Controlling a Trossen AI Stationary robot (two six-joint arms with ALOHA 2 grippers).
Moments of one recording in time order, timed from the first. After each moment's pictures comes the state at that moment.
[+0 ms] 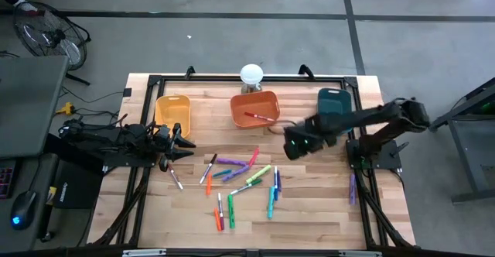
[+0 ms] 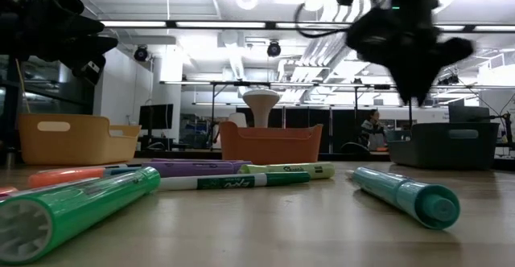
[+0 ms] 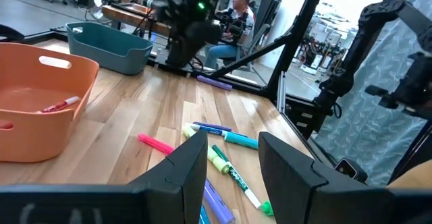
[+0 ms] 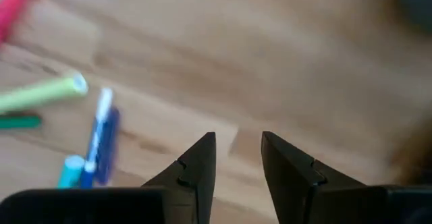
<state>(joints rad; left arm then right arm) -0.19 0.02 0.03 0.00 -0.06 -0.32 0.07 1.46 1.04 -1.08 -0.04 1.32</state>
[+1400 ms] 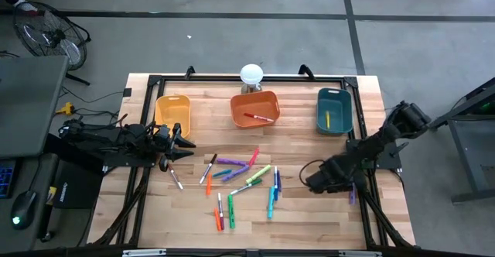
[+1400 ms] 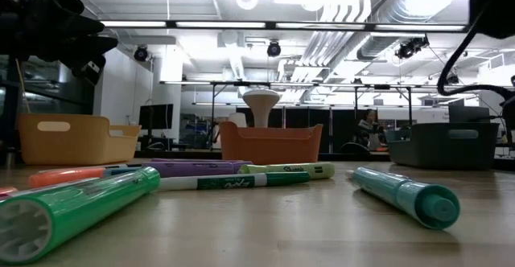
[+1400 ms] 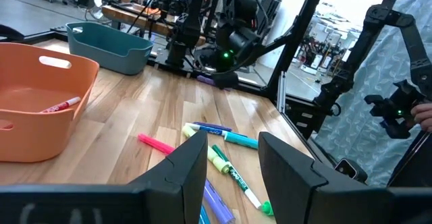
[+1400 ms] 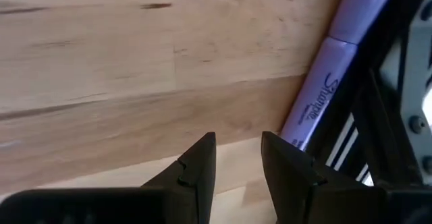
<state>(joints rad) -0.19 0.02 0.03 0.00 -0.06 -0.32 0.54 1.51 0.72 -0.94 -0.42 2.07</state>
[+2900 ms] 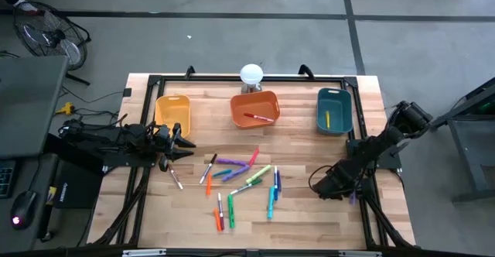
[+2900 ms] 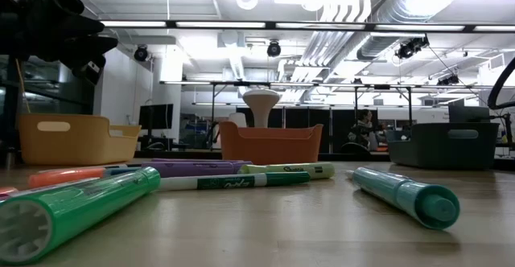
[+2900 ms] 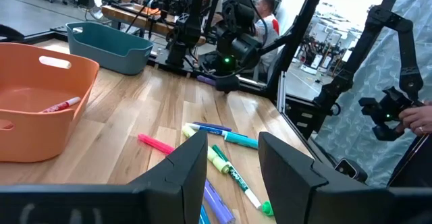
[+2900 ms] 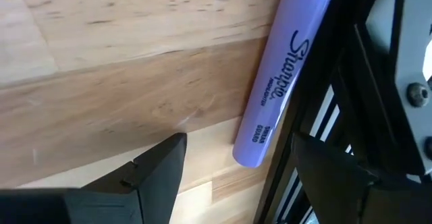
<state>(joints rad) -0.19 0.02 0.03 0.00 -0.06 -0.32 0.66 1.52 0.58 -0.75 -0.55 2.25</state>
